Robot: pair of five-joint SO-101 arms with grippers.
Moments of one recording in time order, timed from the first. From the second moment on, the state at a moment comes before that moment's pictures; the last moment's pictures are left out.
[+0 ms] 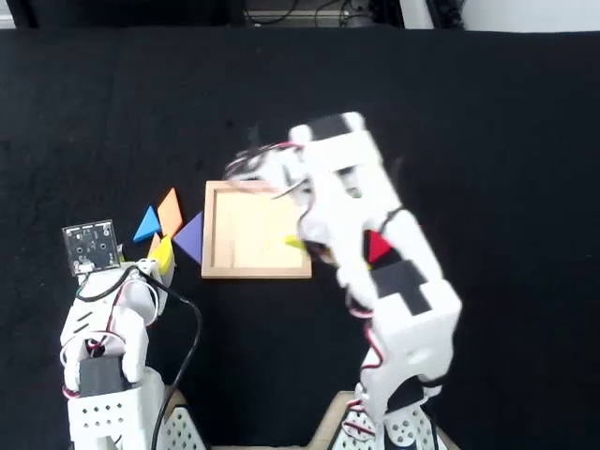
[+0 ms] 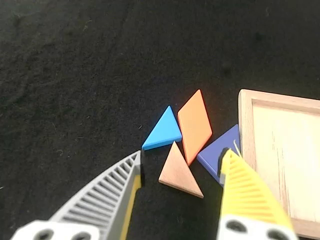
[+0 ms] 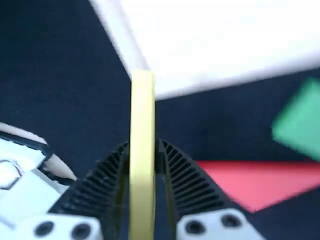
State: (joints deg) left arm -15.5 -103.9 96.3 50.1 1.5; right arm -22.8 20.6 -7.7 98.2 54.7
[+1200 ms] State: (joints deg) left arm -24.3 -103.9 96.3 50.1 4.9; right arm -35.3 50.2 -42.2 98.9 60.5
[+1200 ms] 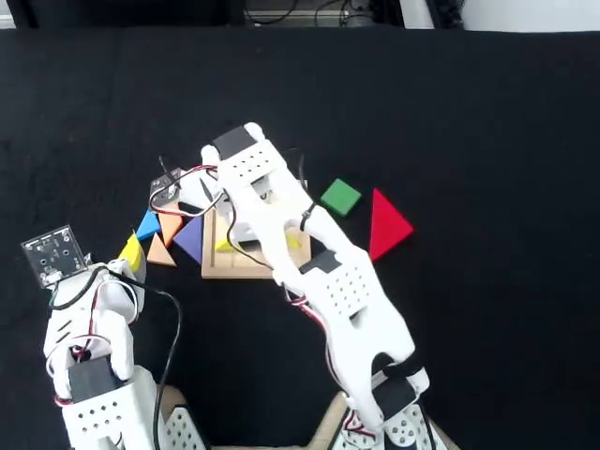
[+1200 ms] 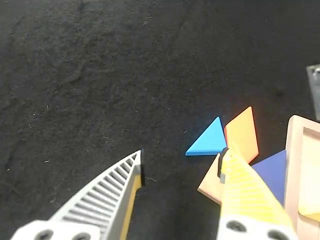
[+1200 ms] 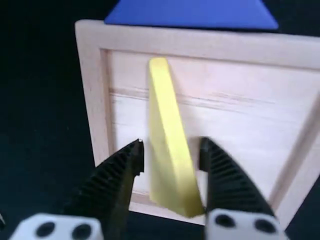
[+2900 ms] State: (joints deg) left arm -23.8 -103.9 96.3 50.1 4.9; right arm -28.9 56.3 -58.5 92.5 54.7
